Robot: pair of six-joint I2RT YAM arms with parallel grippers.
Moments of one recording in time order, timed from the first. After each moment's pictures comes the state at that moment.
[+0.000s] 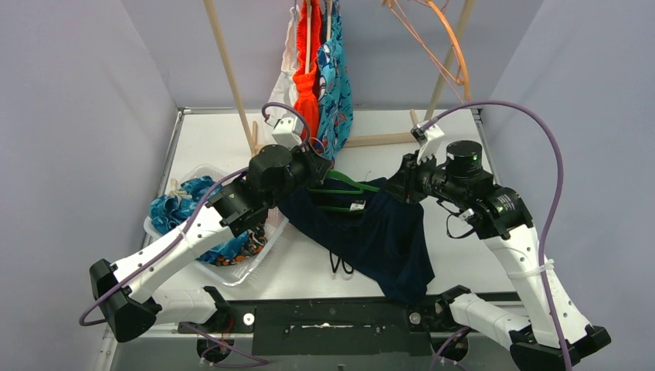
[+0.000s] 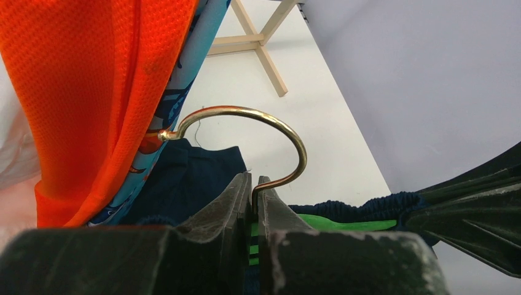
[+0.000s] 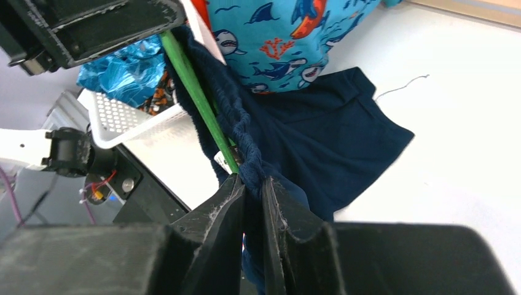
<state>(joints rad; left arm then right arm) -0.86 1.23 1.22 -0.23 -0.26 -0.63 0.43 0.99 1.28 -0.79 -0.40 0.21</state>
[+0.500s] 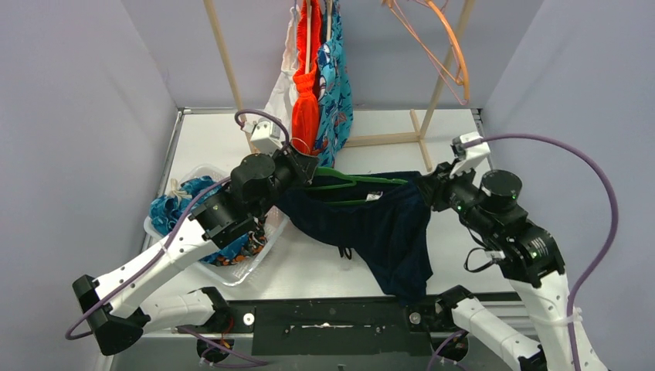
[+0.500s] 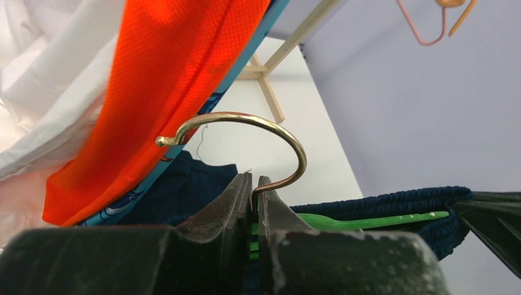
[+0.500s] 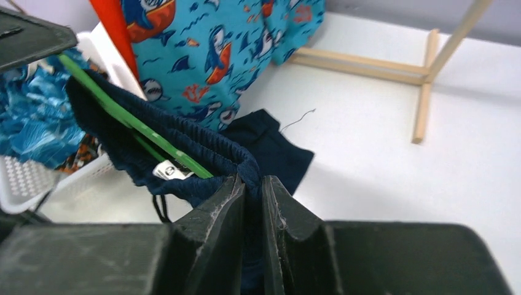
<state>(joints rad) -0.88 1.12 1.17 -0.22 -0.37 -0.69 0.44 0.79 1.25 -0.78 -0.07 0.14</state>
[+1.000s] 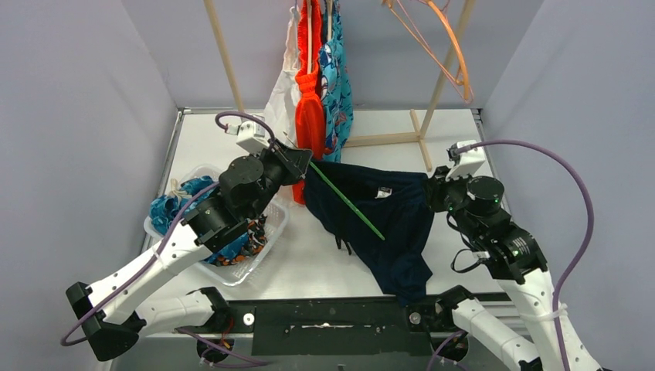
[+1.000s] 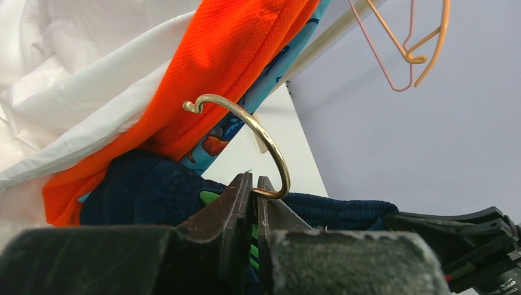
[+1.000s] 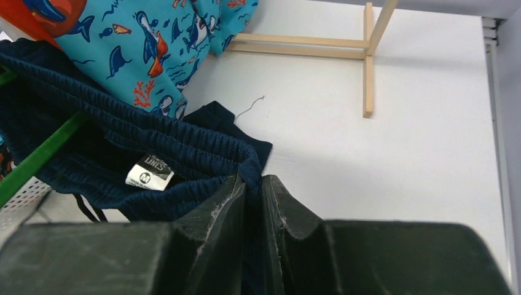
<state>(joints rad) -0.87 1.05 1.14 -0.15 -0.45 -0.75 0.43 0.70 1.06 -0.68 0.15 0.13</state>
